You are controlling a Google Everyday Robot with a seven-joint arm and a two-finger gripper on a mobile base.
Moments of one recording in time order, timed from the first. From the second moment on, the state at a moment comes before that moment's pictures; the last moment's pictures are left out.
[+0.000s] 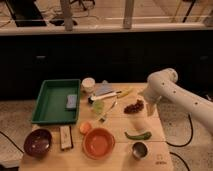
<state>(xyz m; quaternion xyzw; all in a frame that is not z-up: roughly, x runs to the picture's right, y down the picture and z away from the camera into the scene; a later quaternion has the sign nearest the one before) 0.244 0.100 0.836 -0.26 -0.07 -0.11 0.96</state>
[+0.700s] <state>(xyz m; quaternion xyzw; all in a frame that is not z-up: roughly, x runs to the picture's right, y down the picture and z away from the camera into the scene) 0.236 0.114 0.854 -0.27 -0.08 -0.12 0.95</state>
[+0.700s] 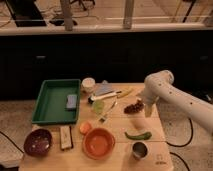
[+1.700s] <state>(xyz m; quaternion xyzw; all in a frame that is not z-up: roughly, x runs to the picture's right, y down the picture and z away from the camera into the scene) 0.230 0.130 0.872 -0.29 -0.10 -0.11 0.95</state>
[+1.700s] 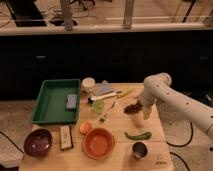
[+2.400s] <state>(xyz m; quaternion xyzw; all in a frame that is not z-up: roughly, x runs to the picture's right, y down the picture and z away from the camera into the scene) 0.232 0.140 0.882 -0.30 -0.10 -0.09 0.94</state>
